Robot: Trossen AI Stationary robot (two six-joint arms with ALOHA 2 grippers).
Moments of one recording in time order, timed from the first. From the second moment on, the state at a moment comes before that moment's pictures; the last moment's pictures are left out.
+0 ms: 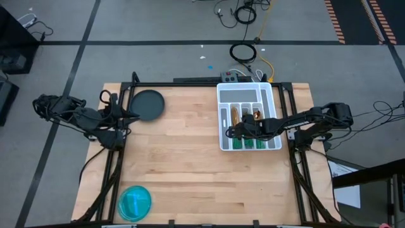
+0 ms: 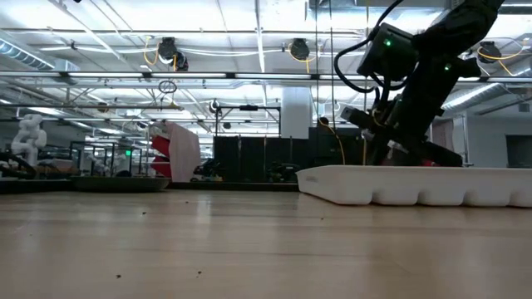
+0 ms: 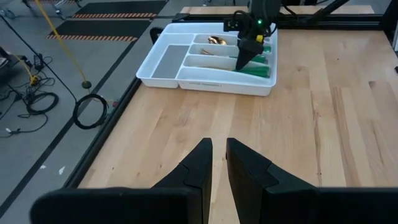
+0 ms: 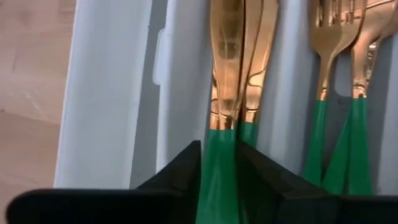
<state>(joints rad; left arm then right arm) -0.41 0.67 1.12 -1.11 -0.59 -0.29 -0.04 1.46 0.64 -0.27 0.32 1.42</state>
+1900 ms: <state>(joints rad) -0.41 0.05 0.61 -0.51 -0.55 -0.34 0.25 0.00 0.34 -0.09 0.15 0.29</state>
